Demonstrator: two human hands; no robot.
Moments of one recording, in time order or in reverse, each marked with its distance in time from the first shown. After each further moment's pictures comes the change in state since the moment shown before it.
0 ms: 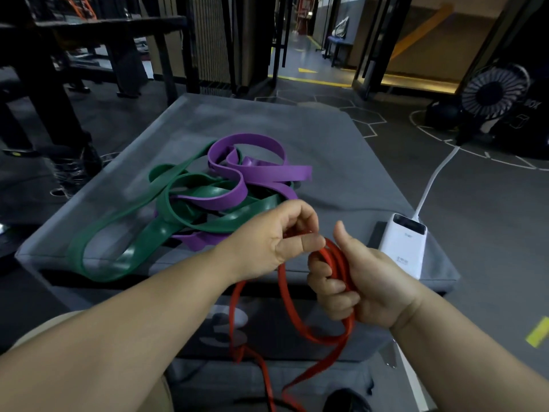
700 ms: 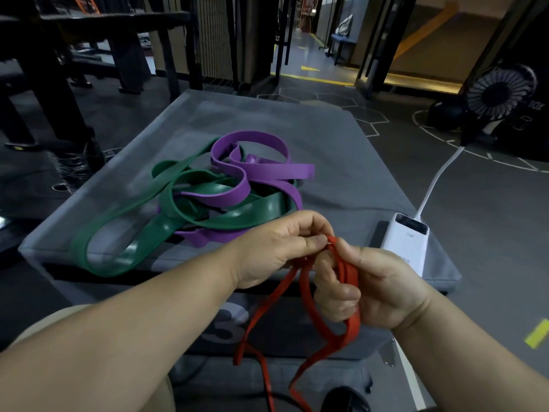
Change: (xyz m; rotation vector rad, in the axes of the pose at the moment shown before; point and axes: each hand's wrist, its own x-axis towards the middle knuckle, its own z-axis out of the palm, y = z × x) left_hand -0.006 -0.005 0.010 -0.440 -0.146 -0.126; right_hand 0.005 0.005 -0.011 0.024 -0.438 -0.127
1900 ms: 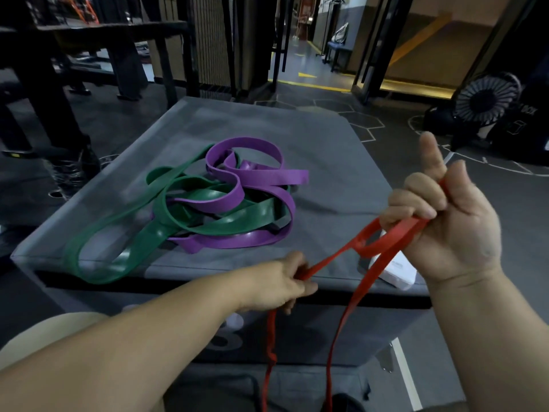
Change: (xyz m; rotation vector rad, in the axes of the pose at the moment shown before) left_hand 0.002 -0.028 0.009 0.595 -0.008 -0.375; right_hand -0.044 -0.071 -0.019 0.267 0.144 -0.660
